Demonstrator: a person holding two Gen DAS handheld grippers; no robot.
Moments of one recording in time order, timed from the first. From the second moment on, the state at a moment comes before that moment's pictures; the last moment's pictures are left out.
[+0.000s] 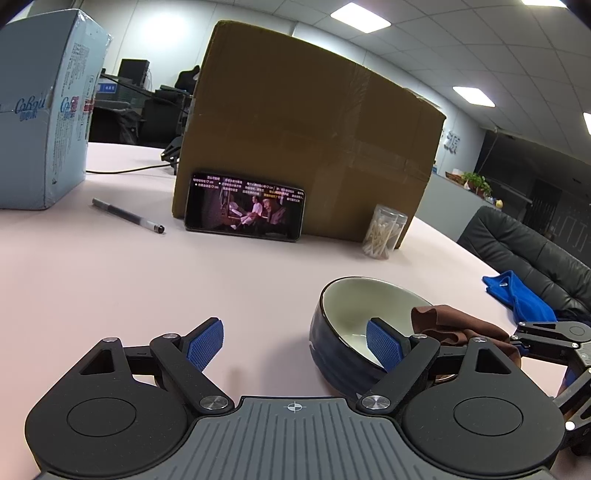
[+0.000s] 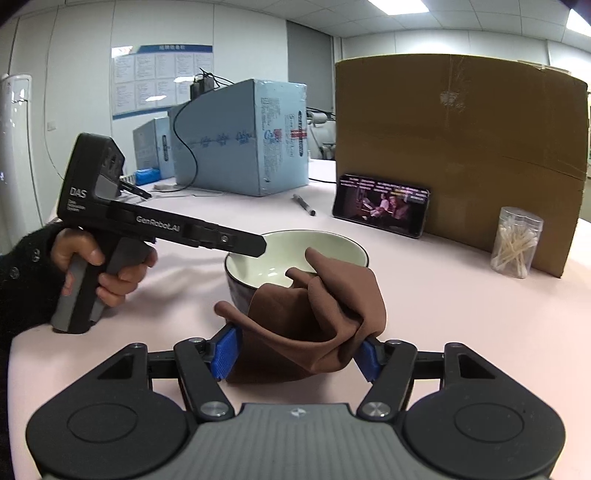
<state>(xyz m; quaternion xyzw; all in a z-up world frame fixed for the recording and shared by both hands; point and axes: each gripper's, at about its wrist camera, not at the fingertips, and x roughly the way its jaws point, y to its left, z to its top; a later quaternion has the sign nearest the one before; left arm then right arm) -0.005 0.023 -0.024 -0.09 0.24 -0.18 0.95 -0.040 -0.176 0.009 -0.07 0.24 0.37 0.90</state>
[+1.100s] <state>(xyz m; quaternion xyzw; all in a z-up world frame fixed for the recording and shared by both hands) -0.011 0.016 -0.021 -0.07 0.23 -0.19 0.95 -0.023 -0.179 0.009 0.04 0.26 0.23 0.94</state>
